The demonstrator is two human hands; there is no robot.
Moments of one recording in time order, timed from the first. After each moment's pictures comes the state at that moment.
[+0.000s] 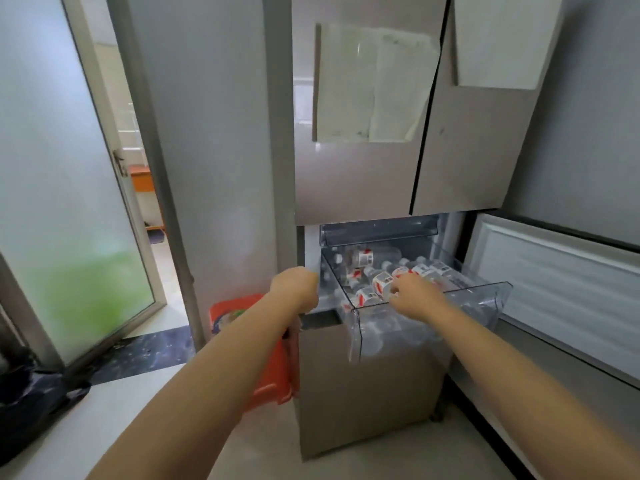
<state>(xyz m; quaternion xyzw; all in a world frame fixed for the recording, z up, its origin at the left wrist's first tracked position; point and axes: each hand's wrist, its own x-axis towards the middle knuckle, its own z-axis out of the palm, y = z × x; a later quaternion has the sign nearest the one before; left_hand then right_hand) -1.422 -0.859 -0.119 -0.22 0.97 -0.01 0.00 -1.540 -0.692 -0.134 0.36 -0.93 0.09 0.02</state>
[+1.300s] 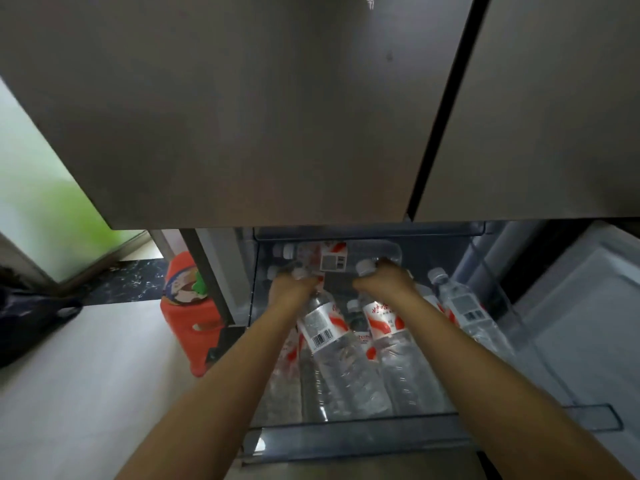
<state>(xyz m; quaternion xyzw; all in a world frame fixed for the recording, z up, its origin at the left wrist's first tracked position) -1.769 -0.903 -0.267 -0.52 0.61 0.57 -0.17 -1.896 -0.812 -0.256 0.26 -0.90 0.24 -0.24</state>
